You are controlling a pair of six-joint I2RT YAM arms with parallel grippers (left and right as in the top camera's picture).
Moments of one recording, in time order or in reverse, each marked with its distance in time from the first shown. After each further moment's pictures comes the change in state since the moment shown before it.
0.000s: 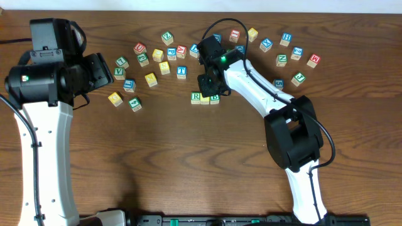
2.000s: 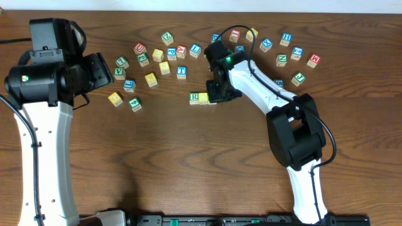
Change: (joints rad) left arm 0.000 0.000 0.000 0.003 0.000 0.000; right arm -0.032 0.000 -0.049 -0.091 0.002 0.083
